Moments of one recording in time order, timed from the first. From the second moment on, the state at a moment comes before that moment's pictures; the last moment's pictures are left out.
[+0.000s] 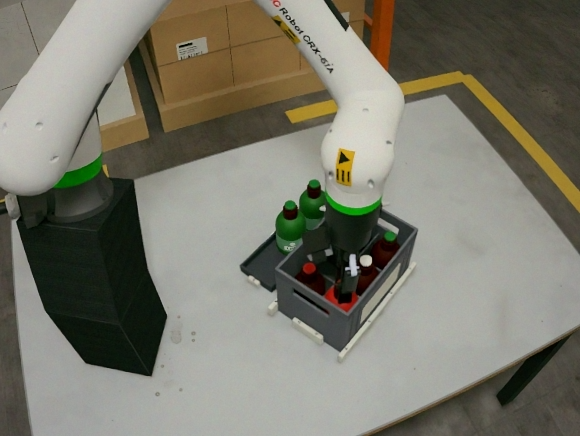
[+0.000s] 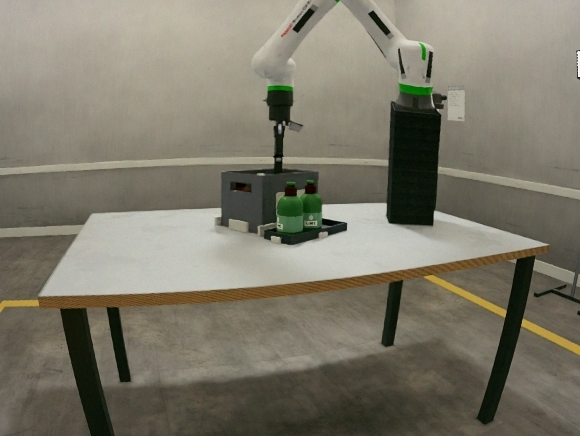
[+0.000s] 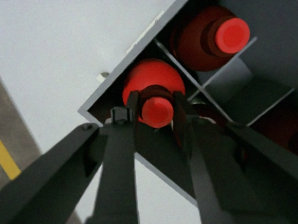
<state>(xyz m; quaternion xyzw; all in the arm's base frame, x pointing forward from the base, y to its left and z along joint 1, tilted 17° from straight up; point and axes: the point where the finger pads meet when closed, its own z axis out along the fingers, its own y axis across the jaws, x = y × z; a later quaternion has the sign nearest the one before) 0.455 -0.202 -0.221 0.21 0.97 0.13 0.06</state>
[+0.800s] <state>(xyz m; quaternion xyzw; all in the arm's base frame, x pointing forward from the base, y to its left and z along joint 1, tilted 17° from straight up) 0.456 -0.201 -0.226 0.21 0.97 0.13 0.06</state>
